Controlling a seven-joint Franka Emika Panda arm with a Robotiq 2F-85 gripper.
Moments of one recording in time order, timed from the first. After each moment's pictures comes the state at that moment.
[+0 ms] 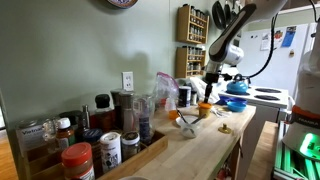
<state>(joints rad) 0.13 -0.12 -0.17 -2.71 0.38 2.67 -0.73</state>
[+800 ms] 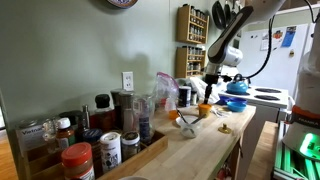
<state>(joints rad) 0.10 -0.09 -0.14 -2.70 0.38 2.69 -0.77</state>
